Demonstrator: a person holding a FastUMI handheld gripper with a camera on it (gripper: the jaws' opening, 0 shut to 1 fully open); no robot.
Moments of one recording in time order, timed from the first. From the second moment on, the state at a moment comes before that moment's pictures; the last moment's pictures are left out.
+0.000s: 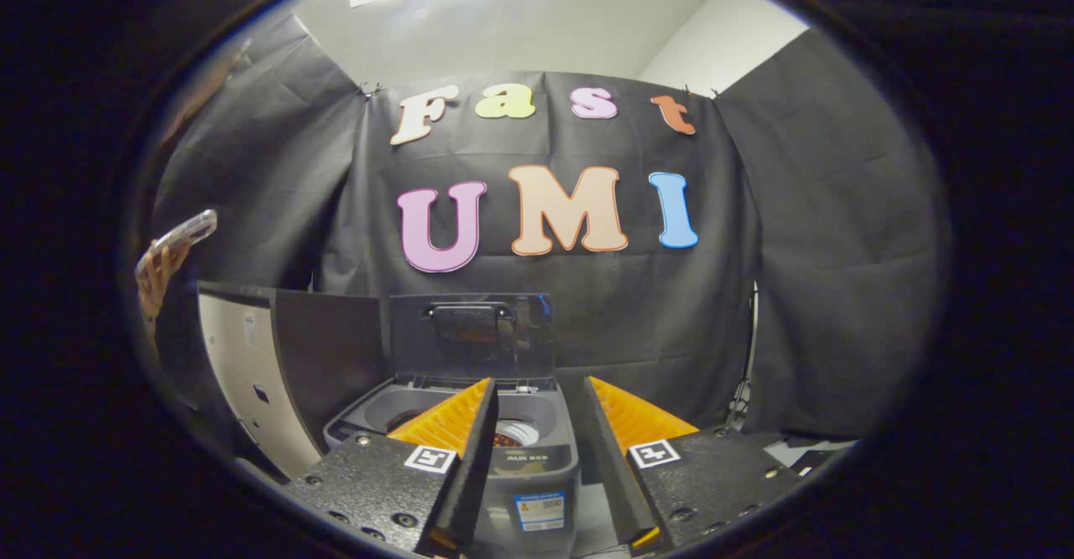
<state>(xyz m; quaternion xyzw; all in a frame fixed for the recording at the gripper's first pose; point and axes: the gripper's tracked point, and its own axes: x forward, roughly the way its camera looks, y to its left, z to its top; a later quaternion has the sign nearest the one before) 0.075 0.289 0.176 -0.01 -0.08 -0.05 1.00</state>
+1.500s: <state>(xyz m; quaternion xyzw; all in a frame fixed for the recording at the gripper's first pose) 0.006 -0.011 -0.006 0.00 0.00 -0.01 1.00</state>
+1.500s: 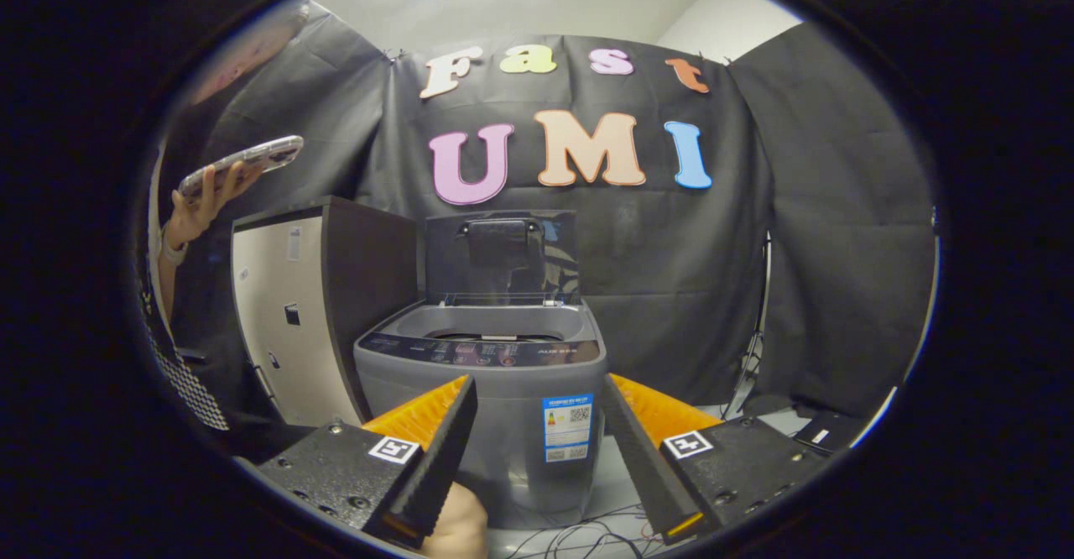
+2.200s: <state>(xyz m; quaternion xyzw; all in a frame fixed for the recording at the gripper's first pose) 0.005 -0.011 -0.007 0.00 0.00 -0.01 1.00</state>
